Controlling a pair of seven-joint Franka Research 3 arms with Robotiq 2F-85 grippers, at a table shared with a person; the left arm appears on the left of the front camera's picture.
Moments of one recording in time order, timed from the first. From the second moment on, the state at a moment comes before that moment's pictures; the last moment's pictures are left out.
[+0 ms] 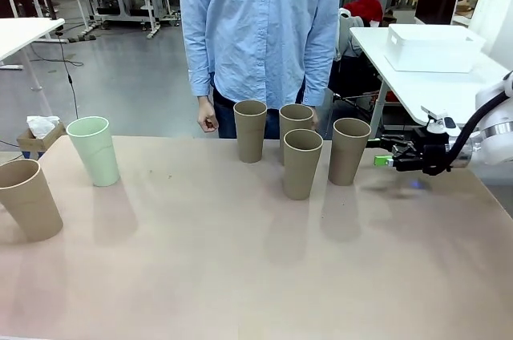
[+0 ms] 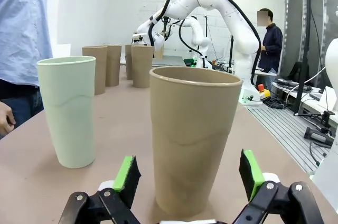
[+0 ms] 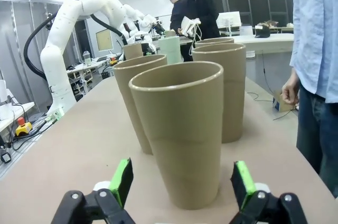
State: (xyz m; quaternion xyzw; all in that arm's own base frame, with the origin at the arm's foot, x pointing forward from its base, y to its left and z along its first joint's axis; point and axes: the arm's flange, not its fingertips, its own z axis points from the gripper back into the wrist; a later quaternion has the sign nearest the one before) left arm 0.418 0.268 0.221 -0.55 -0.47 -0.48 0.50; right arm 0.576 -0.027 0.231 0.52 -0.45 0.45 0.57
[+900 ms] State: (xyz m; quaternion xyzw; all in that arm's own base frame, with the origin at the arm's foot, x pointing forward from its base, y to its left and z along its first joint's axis) left arm 0.410 0.247 0.213 -0.52 -0.49 -0.46 0.53; right arm 0.574 0.005 0.217 0.52 -0.47 0.45 0.55
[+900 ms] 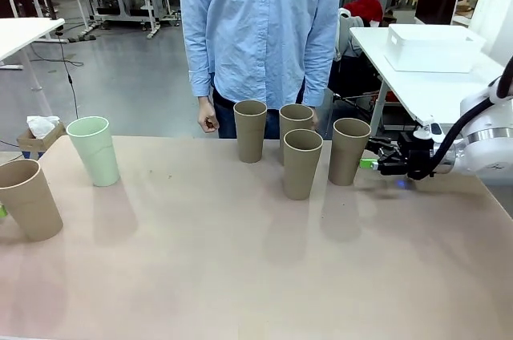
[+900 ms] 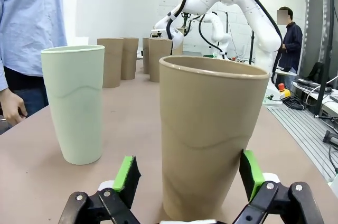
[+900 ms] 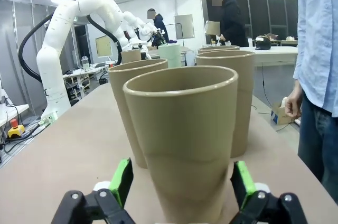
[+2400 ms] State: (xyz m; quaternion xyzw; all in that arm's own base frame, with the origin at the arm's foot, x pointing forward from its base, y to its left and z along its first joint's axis) left arm 0.408 0.197 0.211 -0.54 -0.47 -0.47 0.52; right arm 0.573 0.026 0.211 0.52 -0.47 0.43 0.56
